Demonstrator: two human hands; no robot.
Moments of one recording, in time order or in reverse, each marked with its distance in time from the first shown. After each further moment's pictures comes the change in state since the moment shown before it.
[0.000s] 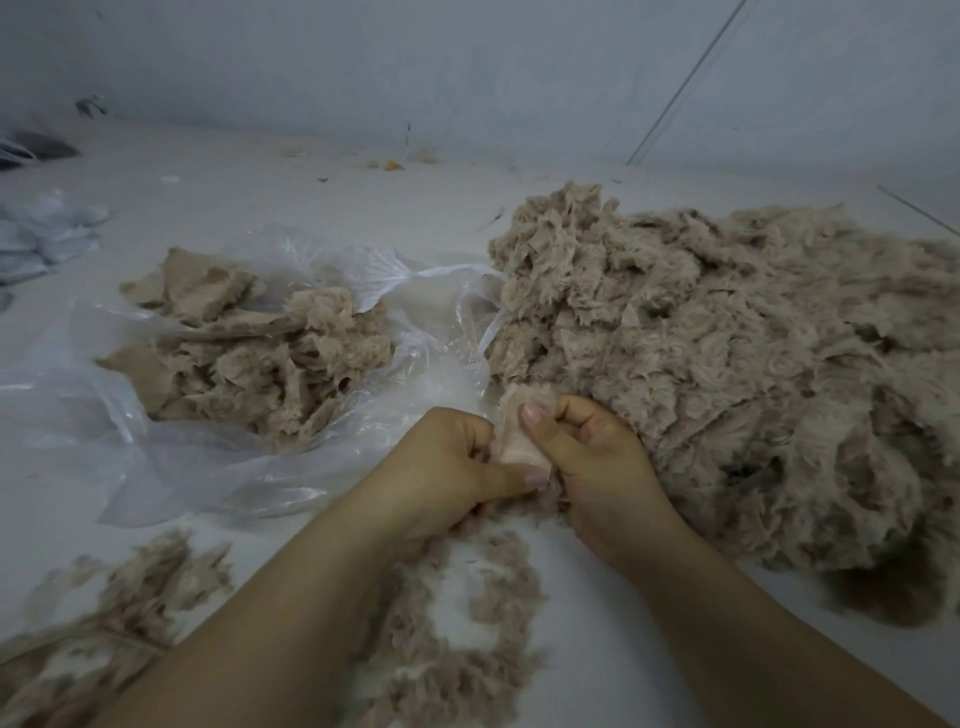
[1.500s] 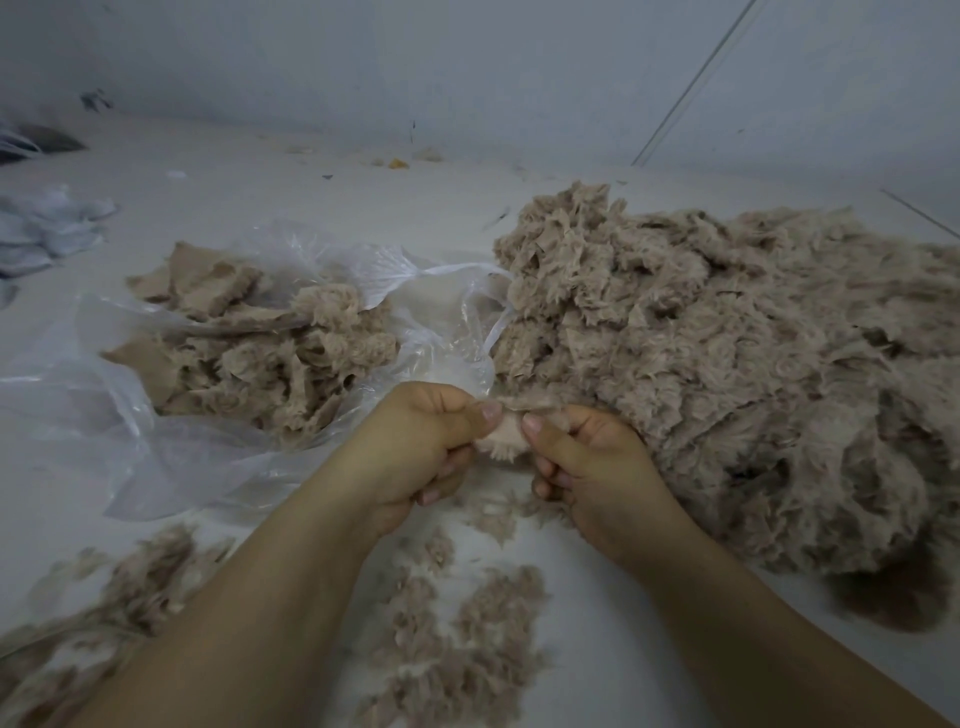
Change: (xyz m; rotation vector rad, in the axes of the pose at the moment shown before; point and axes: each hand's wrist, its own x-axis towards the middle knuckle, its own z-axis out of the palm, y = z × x) left_hand 0.002 0.003 -0.020 -0.305 0.024 -0.003; right_hand 0.004 0.002 -0.004 -0.023 -0.051 0.064
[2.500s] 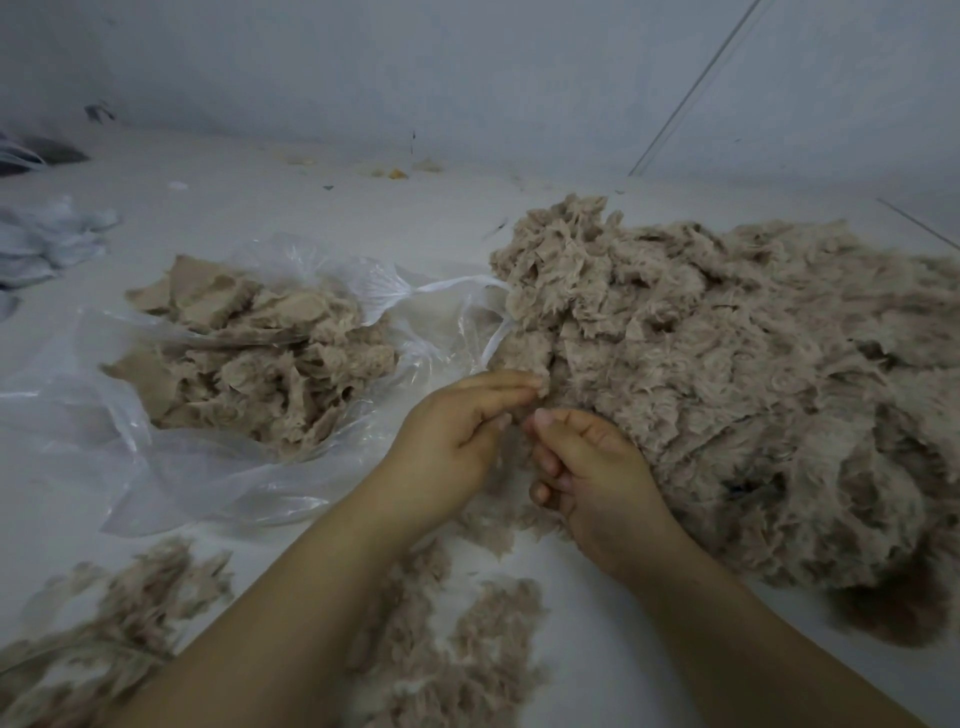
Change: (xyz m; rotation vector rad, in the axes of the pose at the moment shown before) left_hand 0.015 -0.005 0.014 0.688 0.089 0.595; right_hand 0.000 -0.005 0.008 0.084 0.102 0.037
